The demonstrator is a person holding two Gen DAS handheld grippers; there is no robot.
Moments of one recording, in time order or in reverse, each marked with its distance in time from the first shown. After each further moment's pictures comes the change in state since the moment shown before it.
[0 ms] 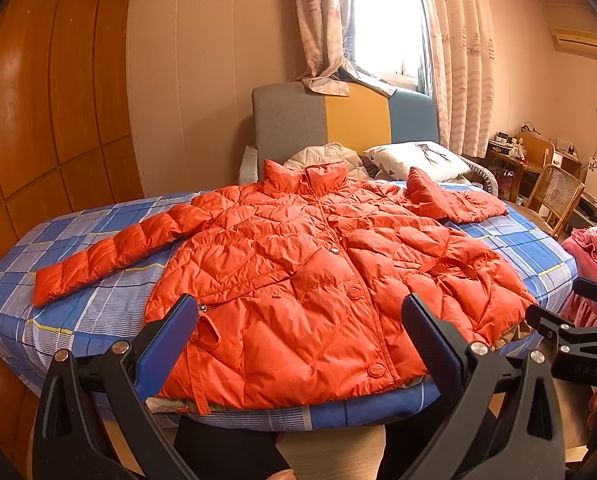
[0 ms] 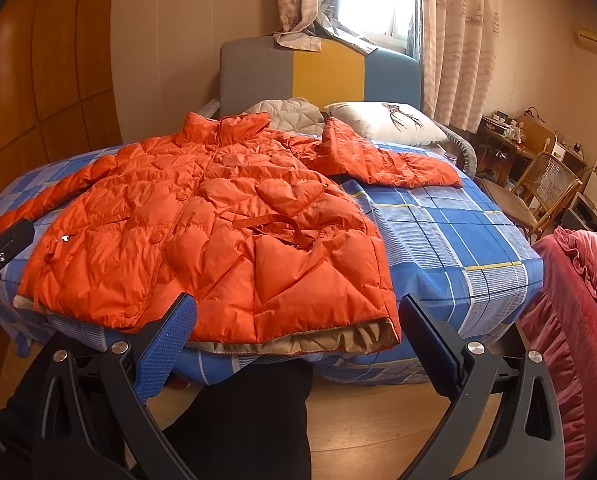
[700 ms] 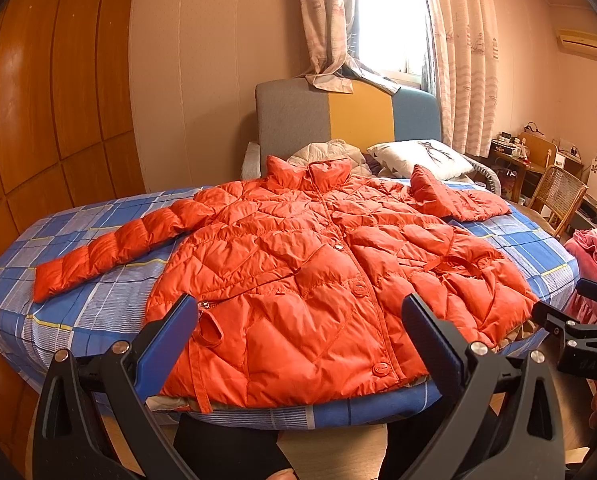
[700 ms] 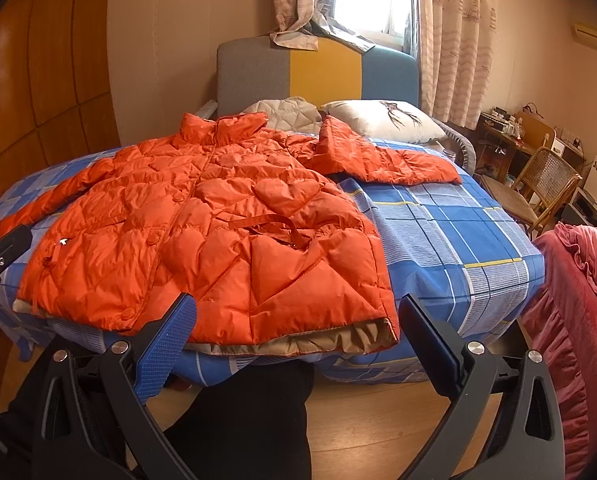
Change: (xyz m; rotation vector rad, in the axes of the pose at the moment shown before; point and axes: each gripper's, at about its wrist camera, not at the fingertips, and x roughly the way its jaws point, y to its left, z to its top) left arm 0.007 0.004 -0.001 -0.011 0.015 0.007; right arm 0.003 -0.004 0.002 0.020 0.010 0.001
